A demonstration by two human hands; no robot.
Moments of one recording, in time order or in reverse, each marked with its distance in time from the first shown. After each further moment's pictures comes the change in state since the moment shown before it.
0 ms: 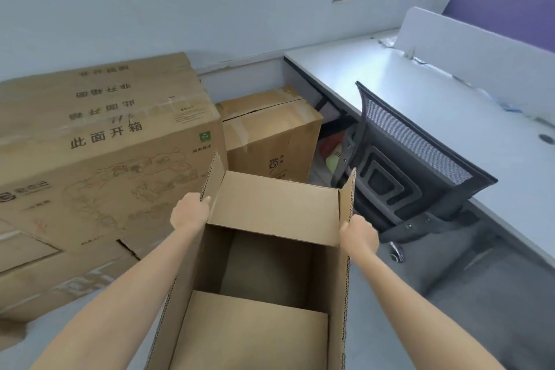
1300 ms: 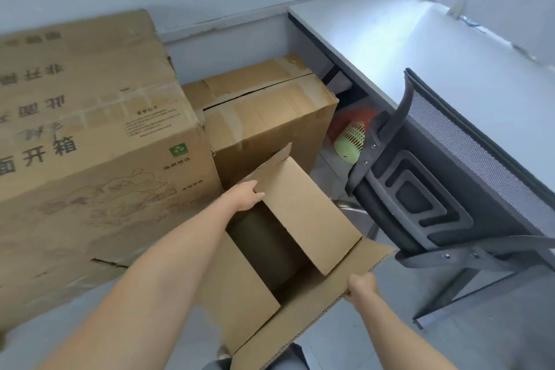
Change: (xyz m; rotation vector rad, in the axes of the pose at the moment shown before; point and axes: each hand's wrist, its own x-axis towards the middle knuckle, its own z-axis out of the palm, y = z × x) left_hand 0.199 0.113 0.122 0.226 -0.644 0.289; right_hand 0.139 0.013 0.139 0.657 -0.238 0.797
